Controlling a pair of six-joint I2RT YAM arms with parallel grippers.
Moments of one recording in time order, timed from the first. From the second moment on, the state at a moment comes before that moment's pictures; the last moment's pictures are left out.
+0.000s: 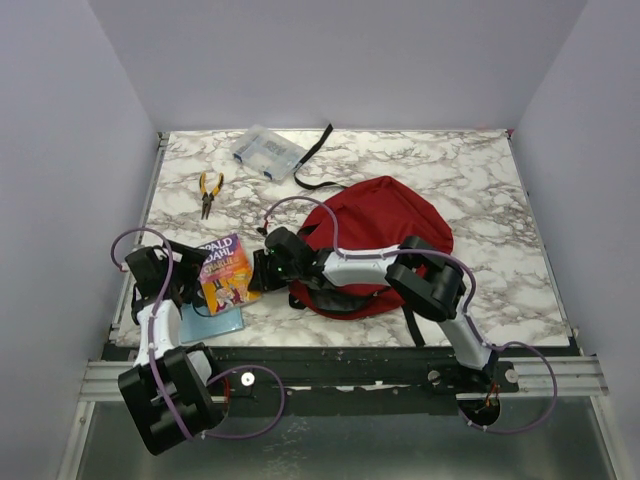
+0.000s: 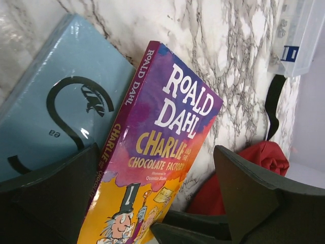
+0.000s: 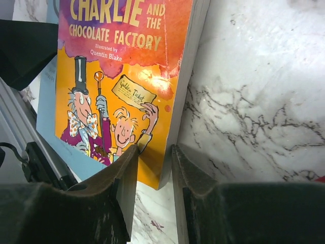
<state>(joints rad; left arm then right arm) 0.47 0.98 0.35 -0.12 0.35 -0.87 1.07 2.18 1.43 0.11 -0.15 0.67</state>
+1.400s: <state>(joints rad) 0.26 0.76 0.37 -0.22 0.48 -0.79 1.02 2.08 1.38 0.09 -0.23 0.67</state>
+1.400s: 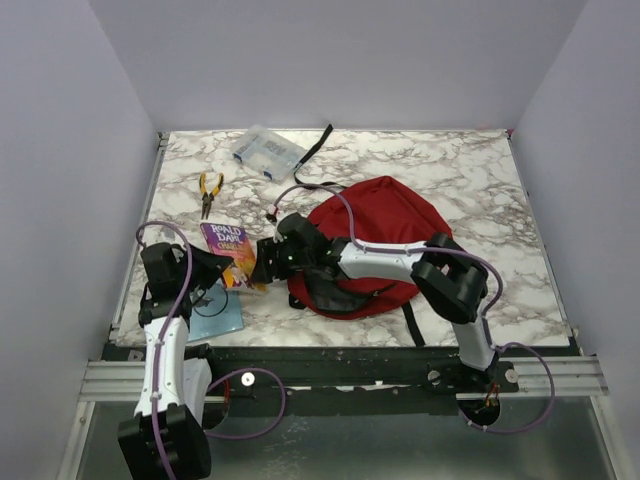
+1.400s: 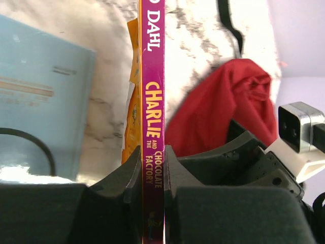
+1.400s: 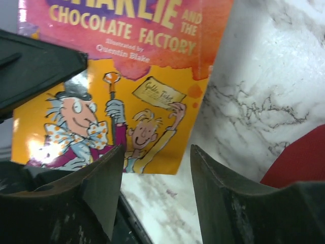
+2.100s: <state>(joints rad) 0.21 0.61 0.44 0.29 0.67 -1.44 1.03 1.50 0.91 0.54 -0.19 1.16</state>
